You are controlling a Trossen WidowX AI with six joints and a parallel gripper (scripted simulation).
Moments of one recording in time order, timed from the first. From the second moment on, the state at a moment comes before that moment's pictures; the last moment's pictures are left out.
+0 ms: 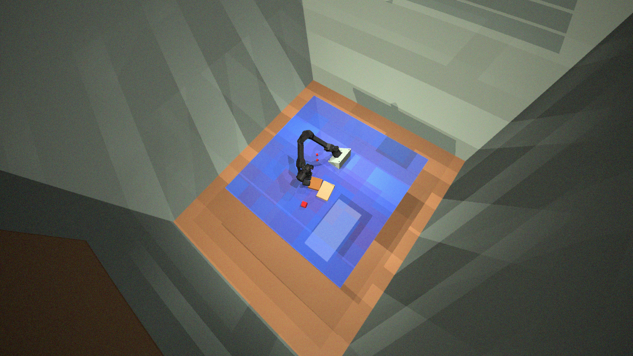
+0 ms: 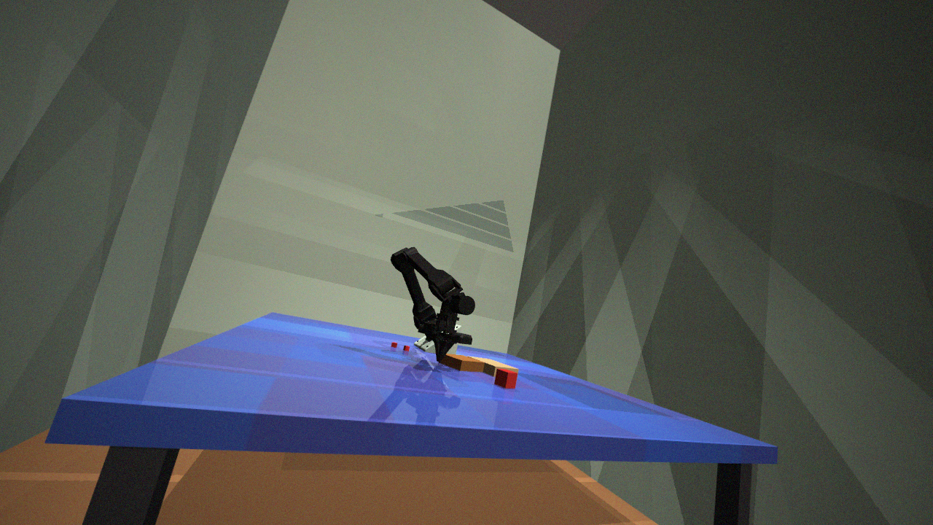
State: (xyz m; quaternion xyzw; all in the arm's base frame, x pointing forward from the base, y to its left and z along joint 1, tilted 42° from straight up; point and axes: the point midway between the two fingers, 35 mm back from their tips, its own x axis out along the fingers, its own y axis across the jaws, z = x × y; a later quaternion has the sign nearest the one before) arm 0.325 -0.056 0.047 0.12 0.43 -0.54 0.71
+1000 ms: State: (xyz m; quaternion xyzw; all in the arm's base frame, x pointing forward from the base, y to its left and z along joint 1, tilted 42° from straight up) arm 0.341 -0.061 0.090 0.12 0.44 -0.54 0.71
